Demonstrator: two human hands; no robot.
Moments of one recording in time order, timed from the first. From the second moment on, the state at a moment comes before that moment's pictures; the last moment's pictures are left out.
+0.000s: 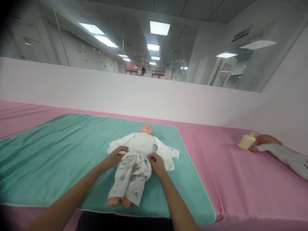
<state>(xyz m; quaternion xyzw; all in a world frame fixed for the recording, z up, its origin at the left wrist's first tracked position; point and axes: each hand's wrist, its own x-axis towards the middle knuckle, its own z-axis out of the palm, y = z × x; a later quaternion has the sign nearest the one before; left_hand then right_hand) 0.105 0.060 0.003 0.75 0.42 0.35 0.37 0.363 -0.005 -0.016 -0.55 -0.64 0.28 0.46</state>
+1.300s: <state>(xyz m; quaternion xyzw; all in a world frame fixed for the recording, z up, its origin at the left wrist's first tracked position) 0.117 0.076 0.008 0.67 0.41 0.29 0.55 0.395 -0.002 -0.014 -0.46 -0.59 0.52 0.41</state>
